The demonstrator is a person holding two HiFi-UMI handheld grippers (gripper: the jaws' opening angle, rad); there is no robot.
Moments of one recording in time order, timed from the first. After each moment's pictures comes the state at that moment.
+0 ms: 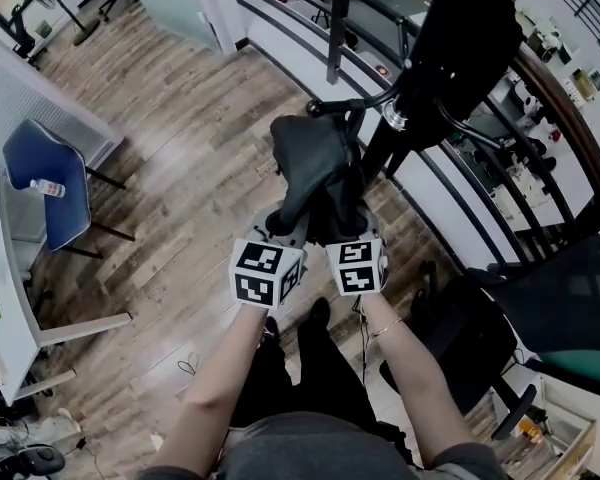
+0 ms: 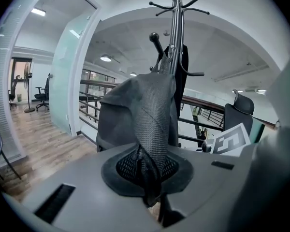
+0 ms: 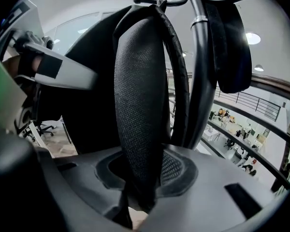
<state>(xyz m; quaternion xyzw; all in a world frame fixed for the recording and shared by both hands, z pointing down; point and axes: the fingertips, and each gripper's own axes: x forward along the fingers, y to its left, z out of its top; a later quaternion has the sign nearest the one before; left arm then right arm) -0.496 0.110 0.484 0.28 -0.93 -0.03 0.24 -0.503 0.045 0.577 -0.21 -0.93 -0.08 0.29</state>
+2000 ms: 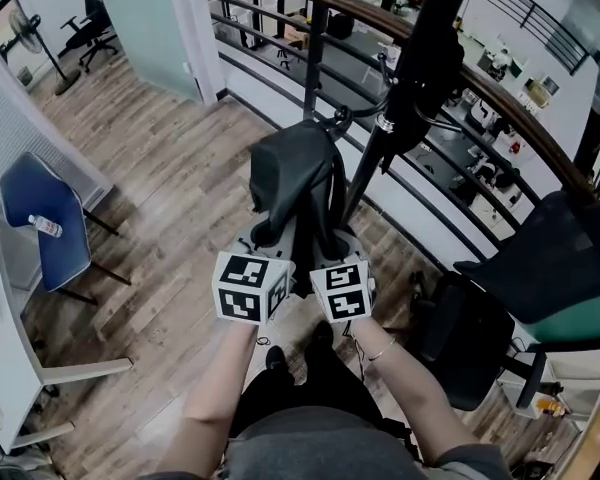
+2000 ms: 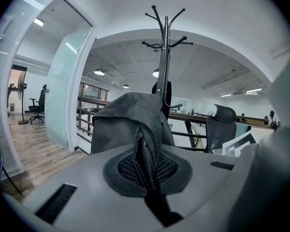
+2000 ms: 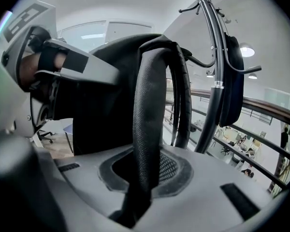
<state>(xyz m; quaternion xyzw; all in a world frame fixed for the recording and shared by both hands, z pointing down) -0.430 0.182 0.378 0.32 -0.93 -0.03 0.16 -0.419 0.130 0.480 -0.19 -0.95 -0.08 0.25</state>
